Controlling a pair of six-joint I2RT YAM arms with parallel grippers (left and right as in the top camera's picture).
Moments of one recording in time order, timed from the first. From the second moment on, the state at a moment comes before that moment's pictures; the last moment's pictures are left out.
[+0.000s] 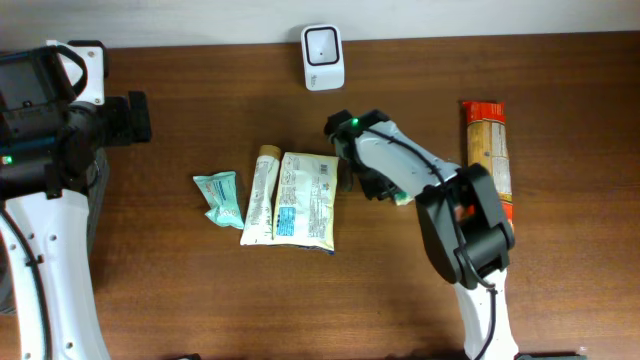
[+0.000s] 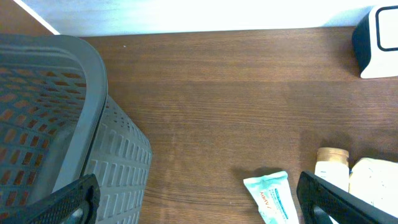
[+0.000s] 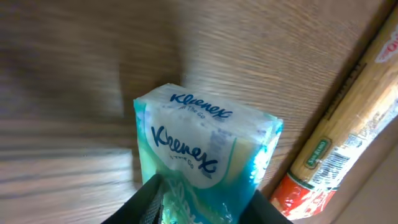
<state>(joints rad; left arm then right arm) 0.20 1.47 1.70 -0.98 0.00 0.18 0.50 2.24 1.69 -1.23 0.50 0.26</state>
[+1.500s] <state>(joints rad) 0.20 1.47 1.70 -0.98 0.00 0.18 0.58 2.29 1.78 -1.34 0.51 0.29</state>
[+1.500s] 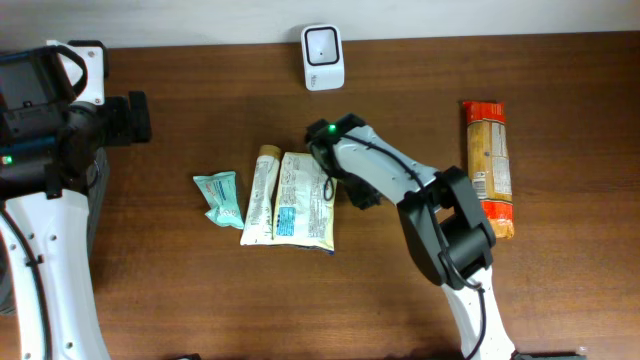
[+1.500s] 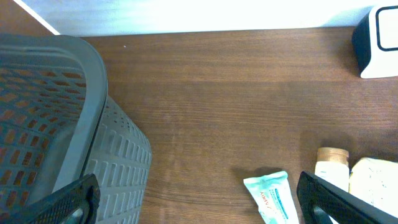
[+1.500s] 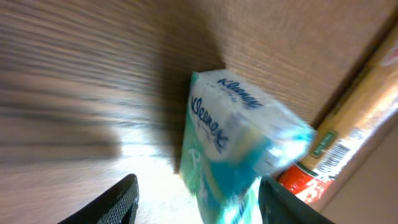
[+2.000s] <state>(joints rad) 0.20 1.47 1.70 -0.98 0.00 0.18 0.37 2.17 1.98 -1.32 0.19 0.22</state>
